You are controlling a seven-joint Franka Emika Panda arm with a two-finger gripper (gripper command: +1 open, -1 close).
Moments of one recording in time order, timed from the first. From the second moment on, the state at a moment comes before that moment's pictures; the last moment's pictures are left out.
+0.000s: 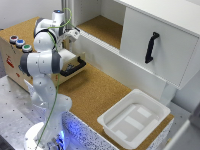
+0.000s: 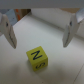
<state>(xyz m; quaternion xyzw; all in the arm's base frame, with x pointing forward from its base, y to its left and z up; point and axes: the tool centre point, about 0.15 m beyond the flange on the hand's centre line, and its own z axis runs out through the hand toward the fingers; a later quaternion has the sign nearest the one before) 0.318 0.302 0.374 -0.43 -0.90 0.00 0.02</state>
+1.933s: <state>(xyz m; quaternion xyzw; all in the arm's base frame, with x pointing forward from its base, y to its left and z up) 0.302 0.298 0.327 -0.33 -0.94 -0.07 -0.04</state>
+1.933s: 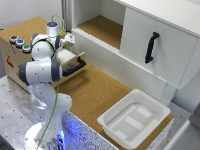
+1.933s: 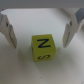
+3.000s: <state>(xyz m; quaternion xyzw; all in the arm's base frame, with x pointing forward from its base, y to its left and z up) 0.310 0.296 0.329 -0.33 -0.94 -0.07 -0.05</state>
